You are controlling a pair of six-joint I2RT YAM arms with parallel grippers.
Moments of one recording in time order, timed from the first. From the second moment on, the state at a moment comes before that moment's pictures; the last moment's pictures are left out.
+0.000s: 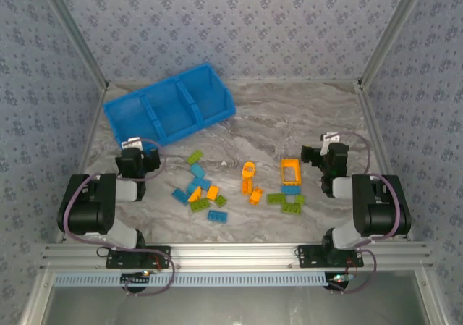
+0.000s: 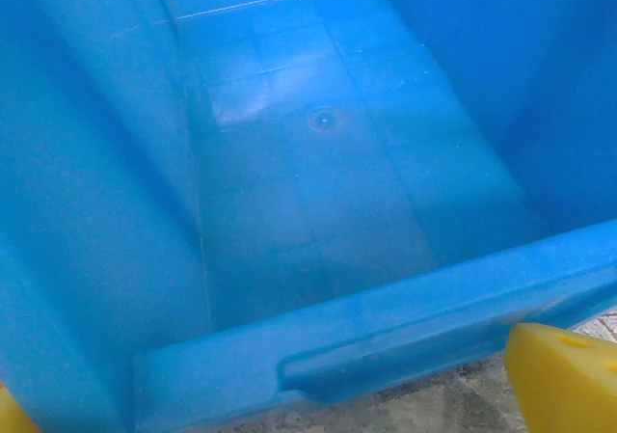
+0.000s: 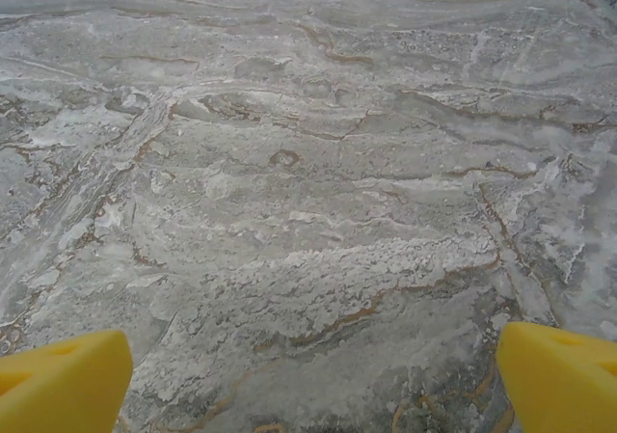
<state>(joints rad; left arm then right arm) -0.01 1.53 0.33 0.68 -0.23 -0.09 -0.03 1.50 0.37 0.66 0.02 0.00</state>
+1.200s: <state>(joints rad) -0.08 1.18 0.36 0.49 -0.30 -0.10 0.03 1.32 0.40 0.52 0.09 -0.03</state>
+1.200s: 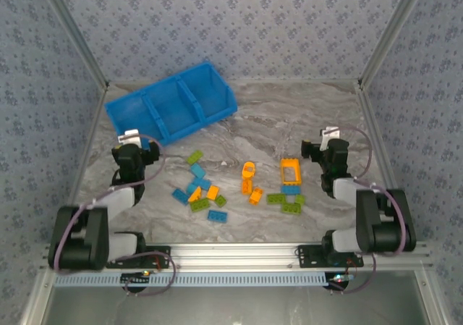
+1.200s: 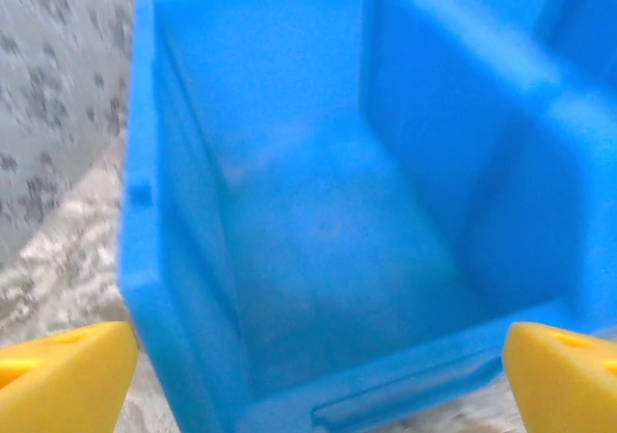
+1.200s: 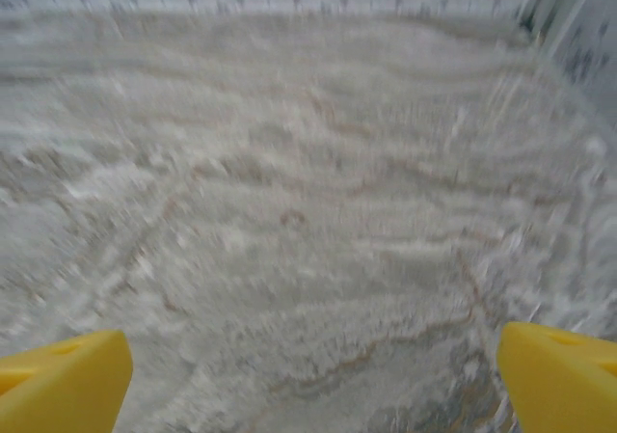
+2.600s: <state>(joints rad) 0.25 1.81 1.46 -0.82 -0.08 -0.42 0.76 1.22 1.09 -0.25 -0.01 0.40</state>
